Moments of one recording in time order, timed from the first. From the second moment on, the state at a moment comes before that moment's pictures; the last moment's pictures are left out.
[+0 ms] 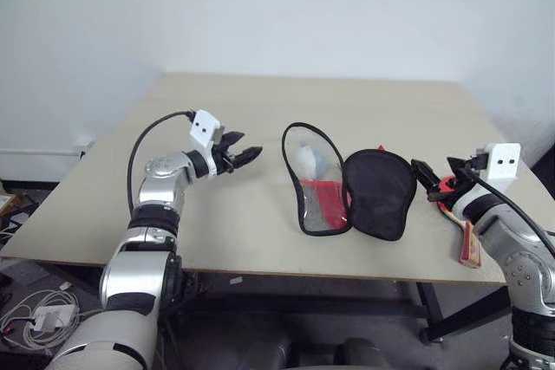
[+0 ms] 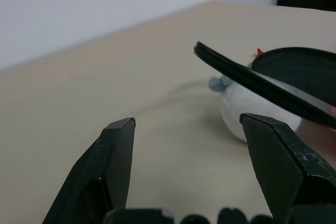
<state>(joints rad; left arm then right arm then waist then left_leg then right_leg) -0.82 0.43 0.06 0.95 -0.16 -0.05 -0.94 -0.15 -0.45 -0.28 -0.37 0.59 0.71 0.18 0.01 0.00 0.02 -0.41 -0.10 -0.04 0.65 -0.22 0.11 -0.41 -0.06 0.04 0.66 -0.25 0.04</state>
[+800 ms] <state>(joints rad) -0.83 0.38 0.01 0.90 -0.17 0.08 -1.15 0.02 -0.42 -0.45 -0.45 0.54 0.78 0.04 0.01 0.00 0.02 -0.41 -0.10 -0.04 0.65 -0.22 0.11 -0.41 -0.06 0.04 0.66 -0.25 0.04</state>
